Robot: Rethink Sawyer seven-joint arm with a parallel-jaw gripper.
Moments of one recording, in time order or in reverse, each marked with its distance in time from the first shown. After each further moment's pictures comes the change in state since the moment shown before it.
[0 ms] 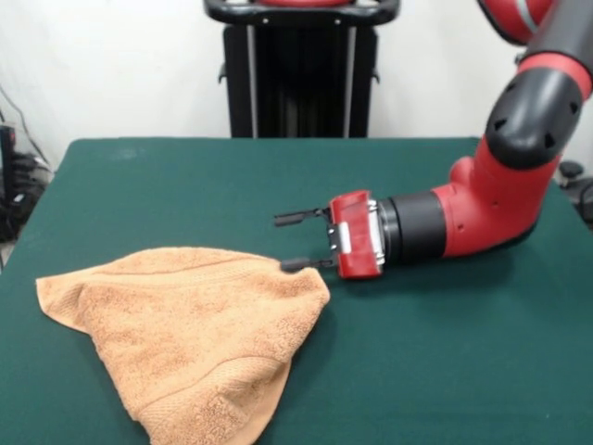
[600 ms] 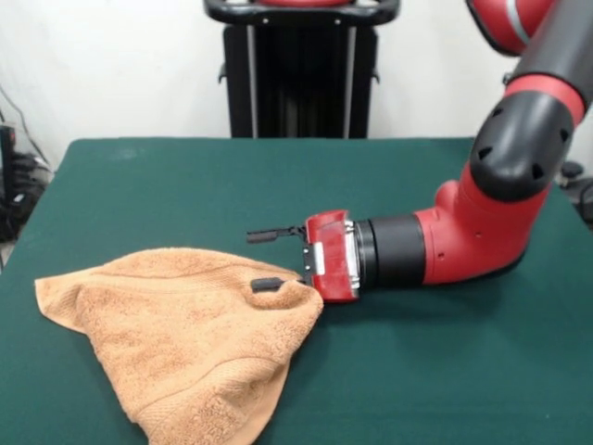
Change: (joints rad) arm -0.133 -0.014 -0.104 -0.096 0.000 0.062 0.039
